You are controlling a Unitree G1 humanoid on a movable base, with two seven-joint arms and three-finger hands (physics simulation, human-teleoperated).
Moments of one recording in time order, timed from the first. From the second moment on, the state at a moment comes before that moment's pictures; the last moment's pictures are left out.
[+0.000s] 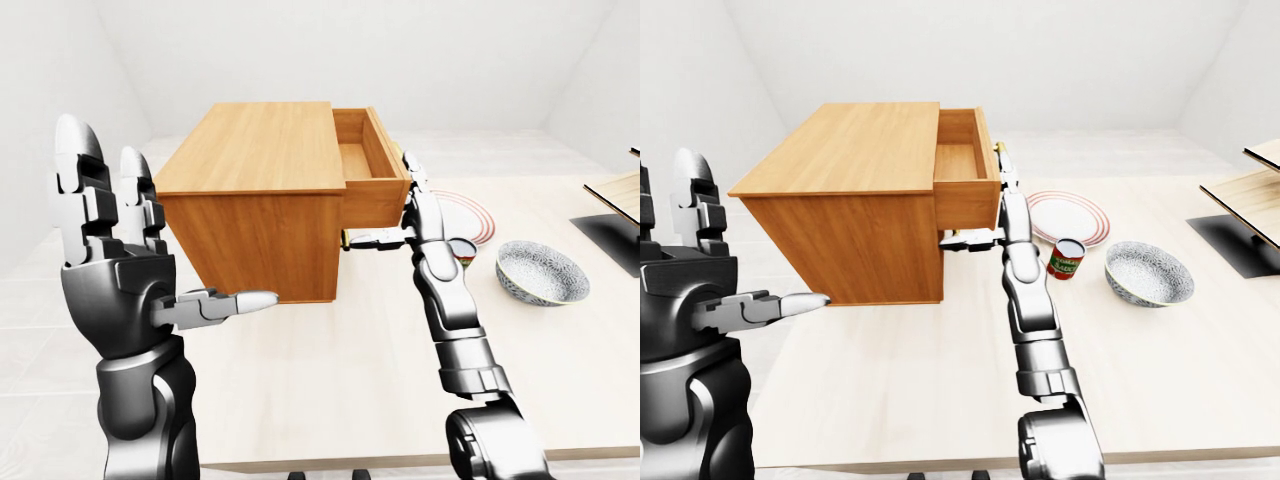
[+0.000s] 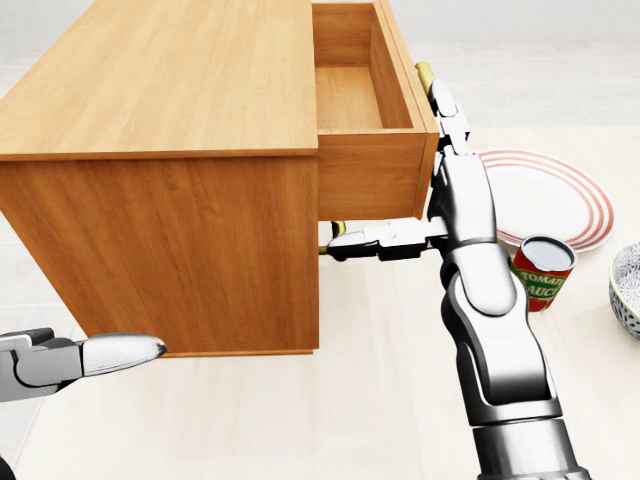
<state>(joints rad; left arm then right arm) -0.04 0.03 0.12 -0.81 -0.07 0.09 0.06 -0.58 -0.06 -0.09 0.24 -0.02 0.09 0.00</state>
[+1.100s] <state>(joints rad) -0.04 0.03 0.12 -0.81 -0.07 0.09 0.06 -0.62 0.05 -0.01 0.27 -0.02 0.09 0.01</state>
